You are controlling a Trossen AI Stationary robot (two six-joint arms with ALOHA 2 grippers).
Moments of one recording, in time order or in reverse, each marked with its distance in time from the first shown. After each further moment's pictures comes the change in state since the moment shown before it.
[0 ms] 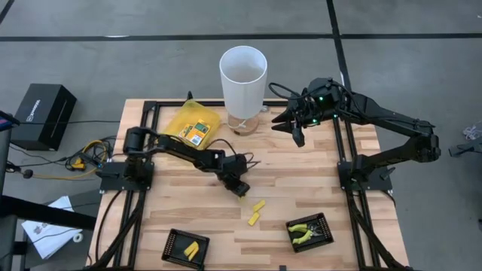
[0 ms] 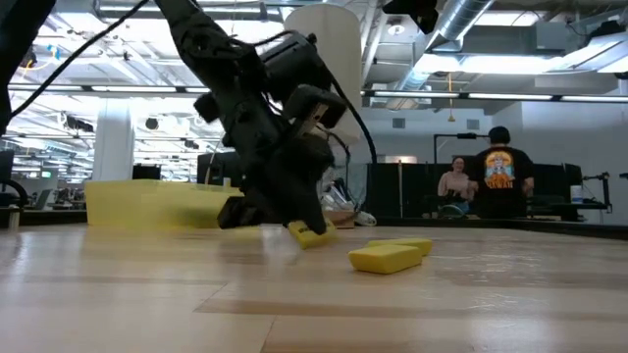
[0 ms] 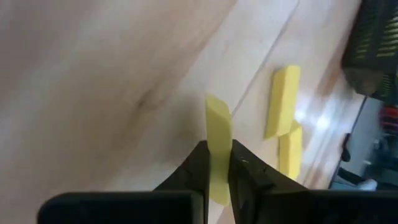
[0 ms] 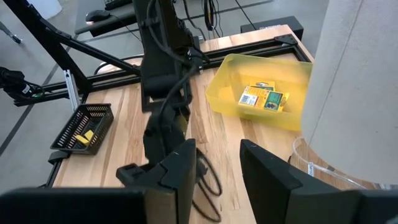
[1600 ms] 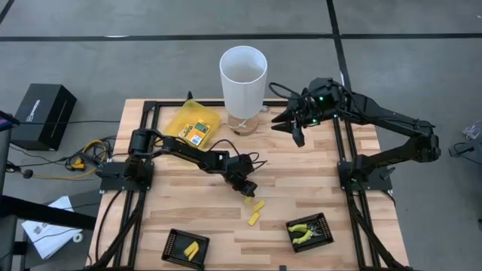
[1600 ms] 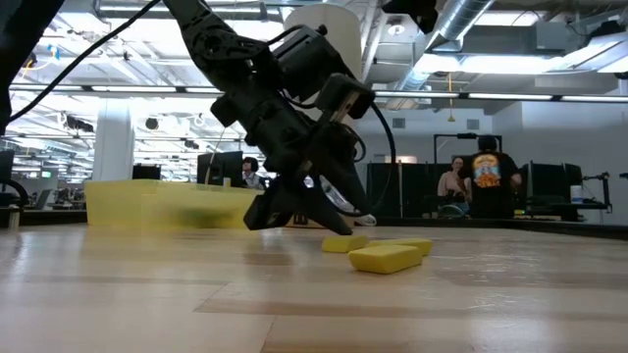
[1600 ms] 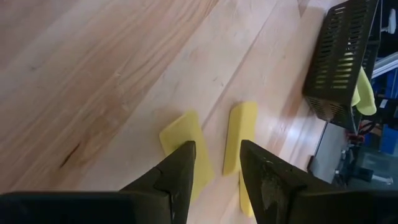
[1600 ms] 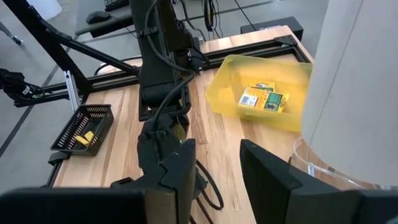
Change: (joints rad) left arm -0.029 0.070 0.050 0.082 0.009 -0.092; right arm 0.000 0.000 0.000 0.004 0.000 0.002
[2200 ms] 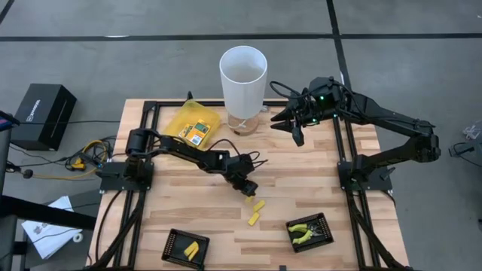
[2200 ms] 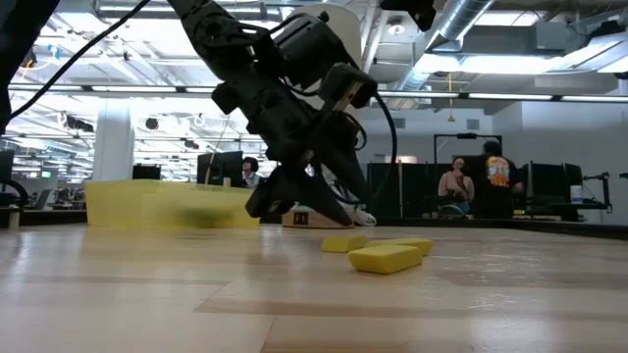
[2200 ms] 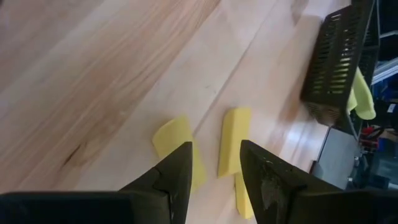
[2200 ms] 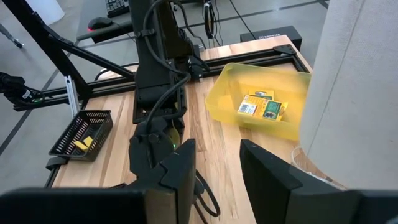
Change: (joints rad) left arm 0.002 -0.035 0.040 -0.031 -0.056 0.010; right arm 0.000 0.000 0.000 0.030 0.000 -0.008
